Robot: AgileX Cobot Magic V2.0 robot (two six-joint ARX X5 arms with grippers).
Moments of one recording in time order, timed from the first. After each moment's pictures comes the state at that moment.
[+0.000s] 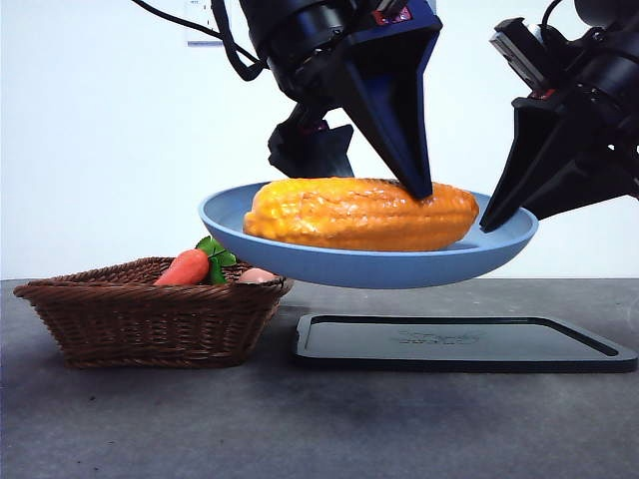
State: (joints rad) left arm -0.84 1.83 1.59 -0.98 0.33 0.27; right arm 0.29 1.27 0.83 -0.52 -0.61 0.32
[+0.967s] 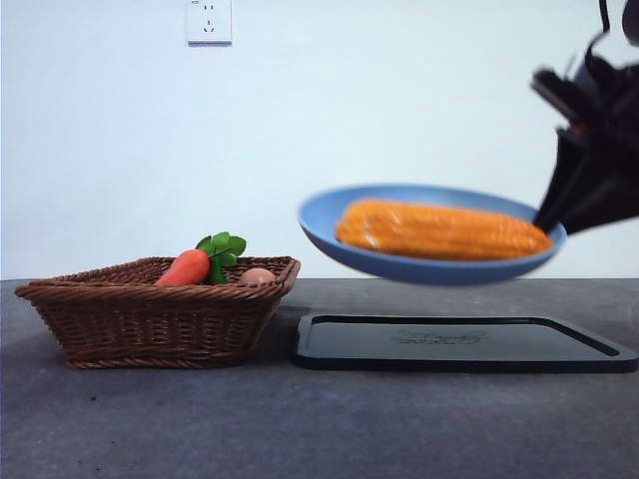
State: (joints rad) left arm -0.83 1.47 1.77 -1.04 0.33 0.22; right arm 0.08 1.38 0.84 -0.39 -0.59 0.32
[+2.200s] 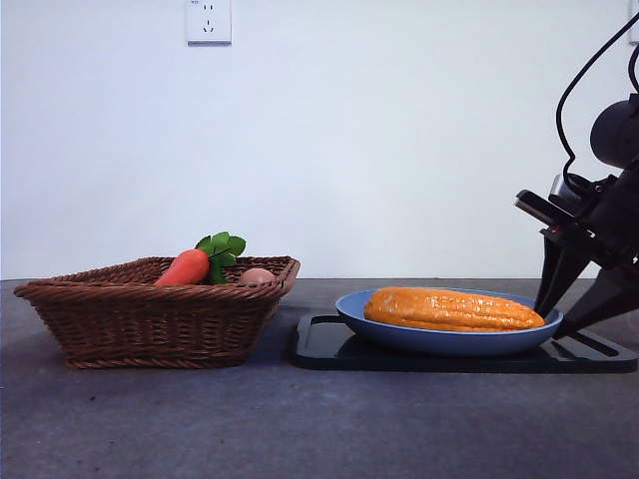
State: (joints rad) left arm -0.83 1.45 1.77 -1.07 0.33 0.17; right arm 0.02 1.77 1.04 -0.44 -0.55 0.31
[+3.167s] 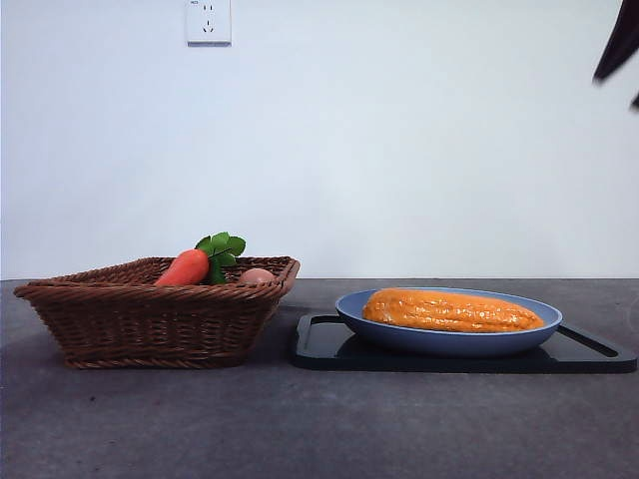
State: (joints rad) left arm -0.83 1.45 1.77 -1.09 0.33 0.17; right arm 0.03 1.00 1.04 -0.91 -0.55 0.11
